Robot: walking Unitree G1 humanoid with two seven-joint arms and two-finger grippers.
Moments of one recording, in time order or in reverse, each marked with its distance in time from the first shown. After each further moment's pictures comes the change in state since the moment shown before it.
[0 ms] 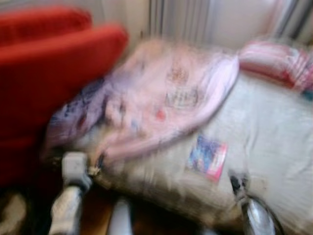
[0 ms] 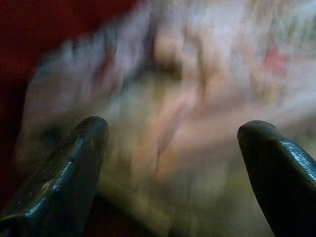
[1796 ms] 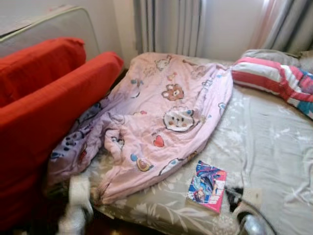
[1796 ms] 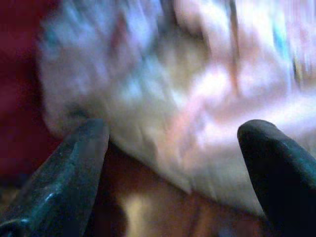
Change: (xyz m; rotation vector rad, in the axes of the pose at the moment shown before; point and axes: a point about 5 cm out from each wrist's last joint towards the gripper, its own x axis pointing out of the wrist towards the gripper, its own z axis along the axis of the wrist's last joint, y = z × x) left arm -0.001 0.006 -0.034 0.041 0.298 0.125; right arm -0.014 -0.008 -0.037 0.018 0.237 -0.055
